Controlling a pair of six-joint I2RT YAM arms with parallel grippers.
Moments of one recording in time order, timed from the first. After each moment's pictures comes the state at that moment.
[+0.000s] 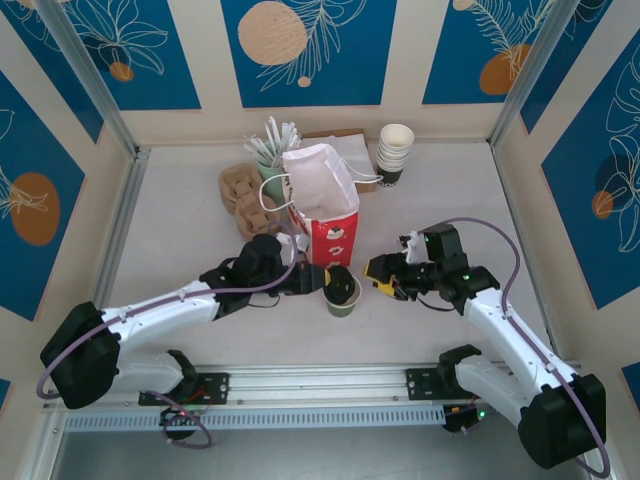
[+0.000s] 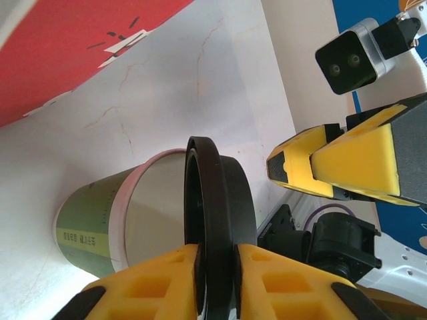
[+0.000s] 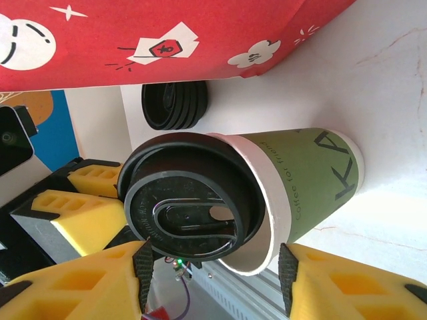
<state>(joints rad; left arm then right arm) -0.83 1.25 0.68 0.06 0.40 -0.89 0.31 0.92 0.63 -0.55 -0.73 0.87</state>
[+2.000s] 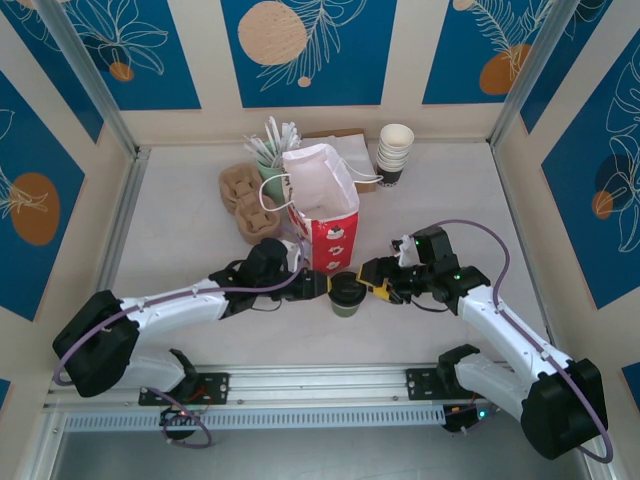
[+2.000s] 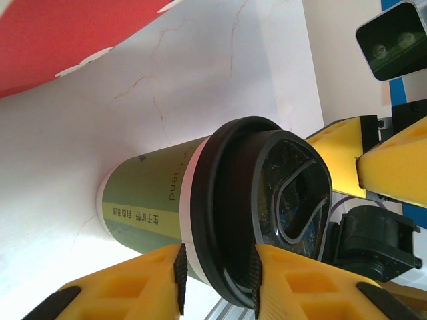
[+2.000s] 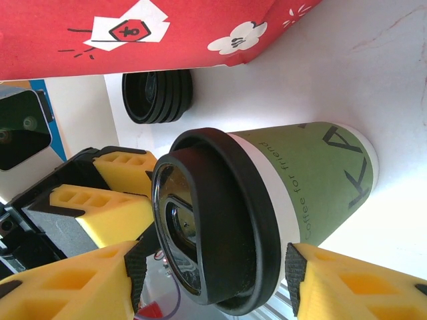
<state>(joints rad) -0.83 1.34 0.66 0.09 0.43 -0.89 0.37 0.97 0.59 -0.49 -0.70 0.89</state>
